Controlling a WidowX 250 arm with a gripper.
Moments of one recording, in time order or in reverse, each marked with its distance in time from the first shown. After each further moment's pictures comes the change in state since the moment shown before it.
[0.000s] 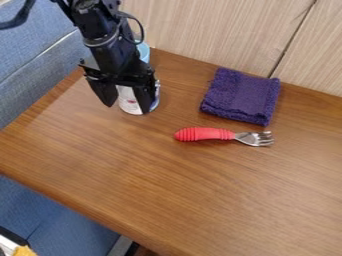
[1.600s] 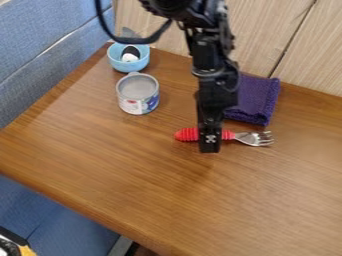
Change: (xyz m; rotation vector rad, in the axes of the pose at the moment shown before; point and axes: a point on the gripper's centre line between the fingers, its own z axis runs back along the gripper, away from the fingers) arm 0.013 -0.111 -0.073 -0.189 0.221 -1.212
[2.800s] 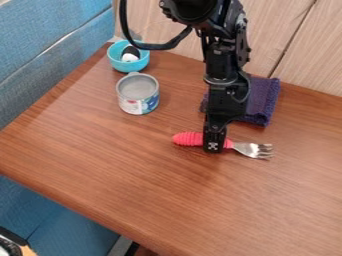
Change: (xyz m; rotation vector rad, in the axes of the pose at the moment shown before) arm 0.000 -0.003 -0.009 -0.033 0.066 -0.114
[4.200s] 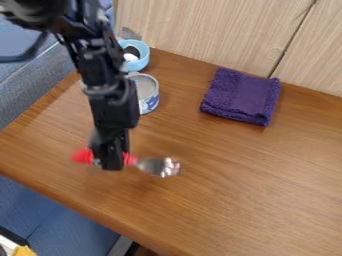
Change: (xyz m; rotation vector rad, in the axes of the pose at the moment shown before) arm -0.120 -0.071 0.015 -0.078 -0.023 0.024
